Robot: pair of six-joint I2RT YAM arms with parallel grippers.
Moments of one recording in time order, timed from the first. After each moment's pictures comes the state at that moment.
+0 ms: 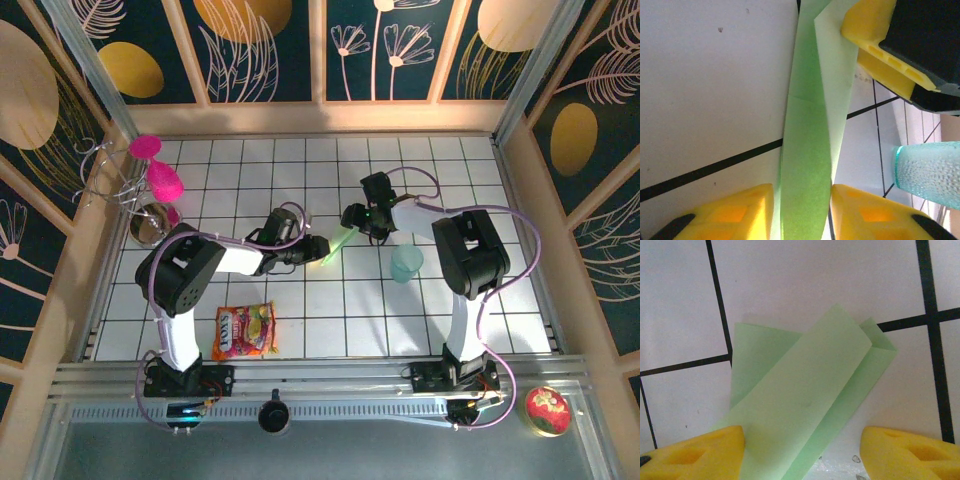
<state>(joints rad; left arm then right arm) -0.61 1.91 0.85 0.36 0.46 -0.82 0.45 1.95 1.20 -0.30 -0.14 0.68</state>
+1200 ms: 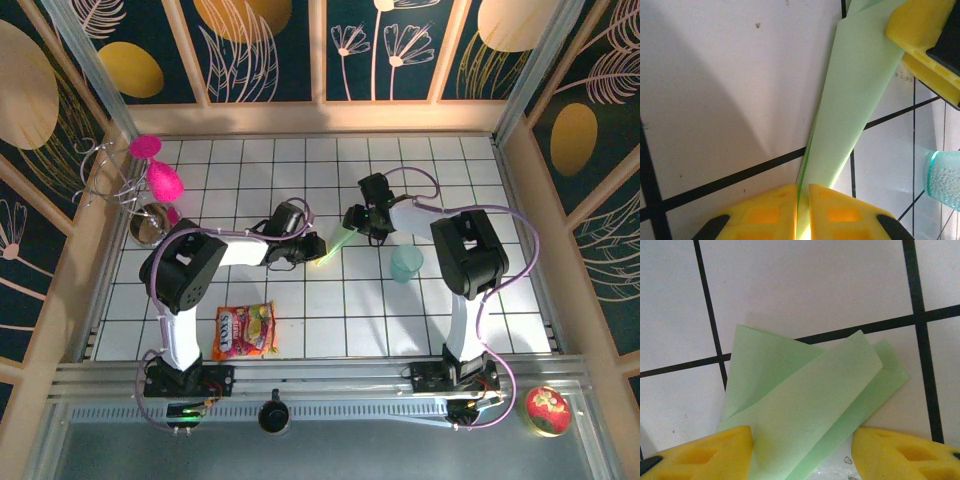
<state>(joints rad) -0.61 1.95 0.97 0.12 0.41 -0.78 0.46 1.97 1.20 -0.31 -0.09 0.68</state>
